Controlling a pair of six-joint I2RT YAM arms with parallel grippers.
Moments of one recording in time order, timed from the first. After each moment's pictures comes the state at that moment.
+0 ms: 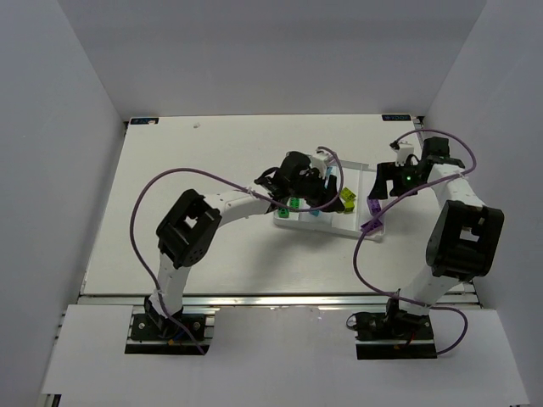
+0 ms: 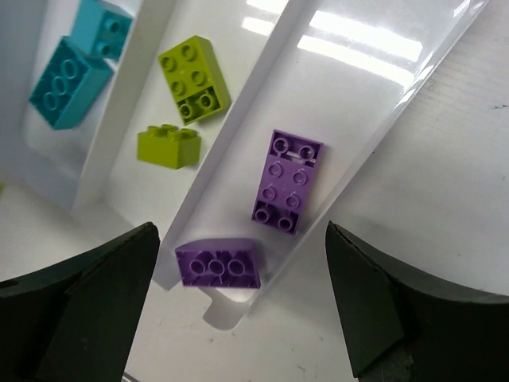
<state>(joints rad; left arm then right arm) -0.81 2.01 1.41 0.18 0.51 -0.42 -0.17 1.70 1.23 -0.67 -0.54 -0.35</state>
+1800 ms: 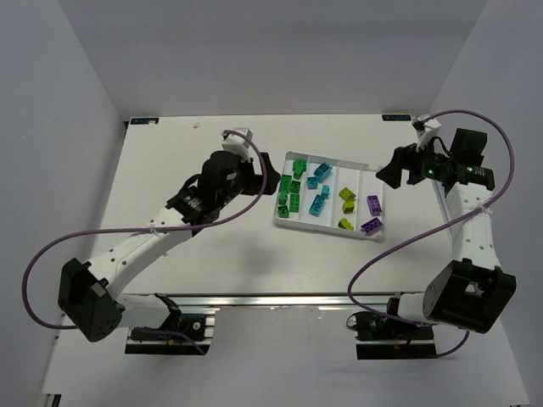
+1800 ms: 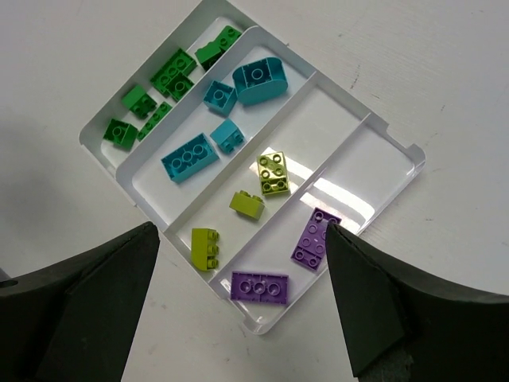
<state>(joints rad) -0.71 1.30 1.11 -0.15 -0.13 -0.43 -0.25 1.33 1.24 -0.65 -0.84 -0.40</state>
